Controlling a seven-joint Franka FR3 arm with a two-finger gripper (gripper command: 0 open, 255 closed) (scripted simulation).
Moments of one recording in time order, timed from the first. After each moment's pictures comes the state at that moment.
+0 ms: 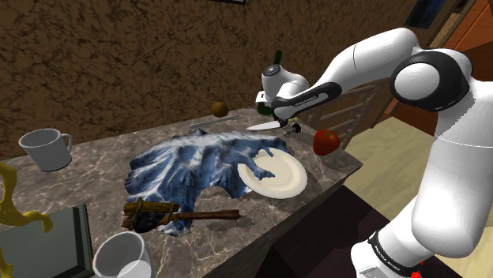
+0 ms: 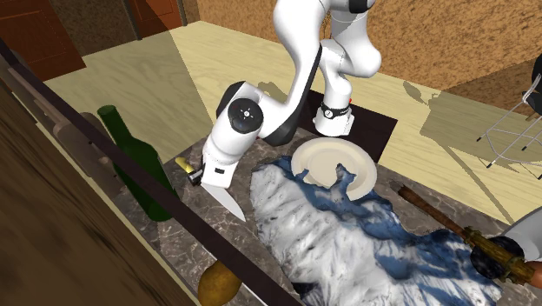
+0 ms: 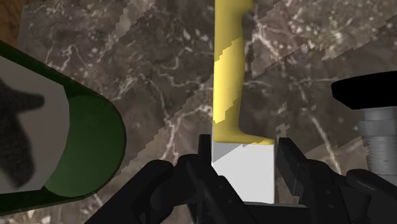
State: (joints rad) arm 0.03 0.41 -0.08 -1.88 -0.66 2.25 -1.02
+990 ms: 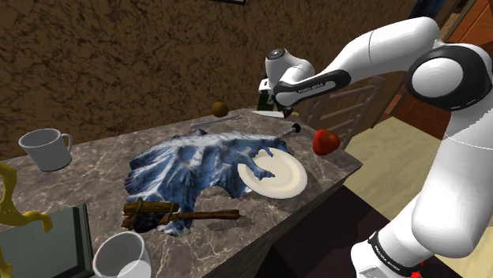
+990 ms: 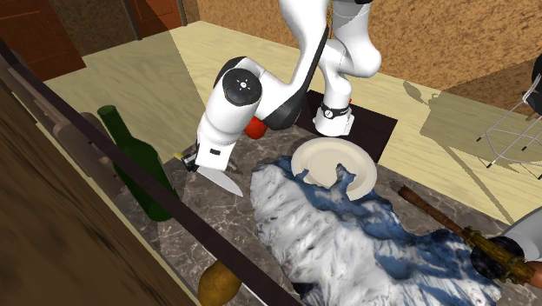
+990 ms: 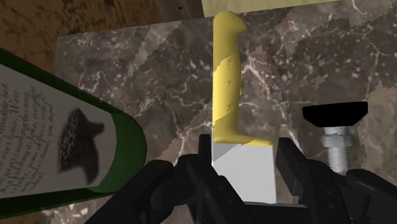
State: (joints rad) arm 0.03 0.33 -0.07 -1.84 -0.62 2.14 -1.10
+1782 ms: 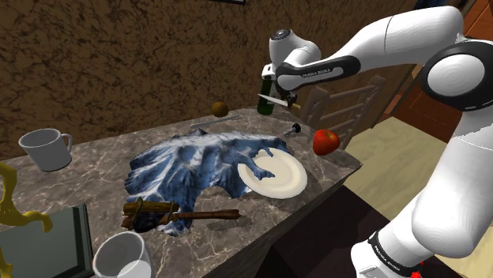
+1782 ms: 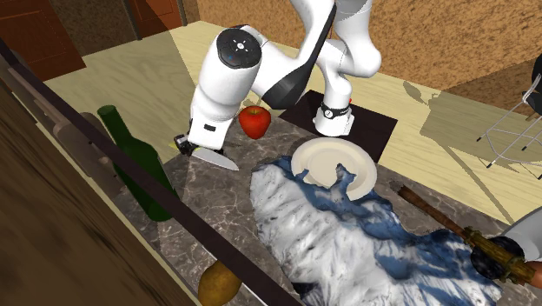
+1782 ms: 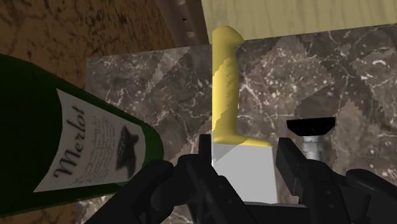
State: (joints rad) arm 0.03 0.26 -0.06 -1.78 -0.59 2.03 -1.17
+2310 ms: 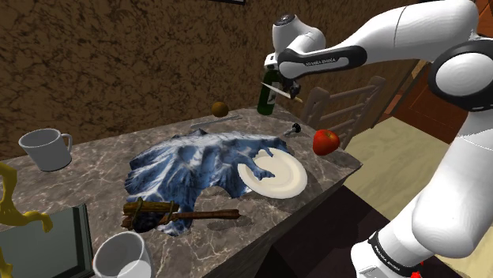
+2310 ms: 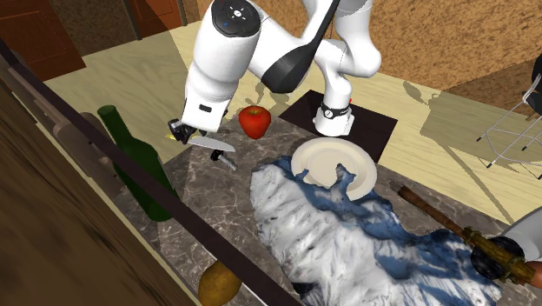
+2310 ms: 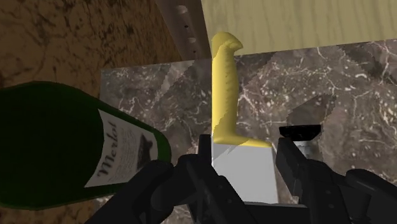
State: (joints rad) arm 0.03 0.23 -0.06 -1.72 -0.57 1.95 -1.22
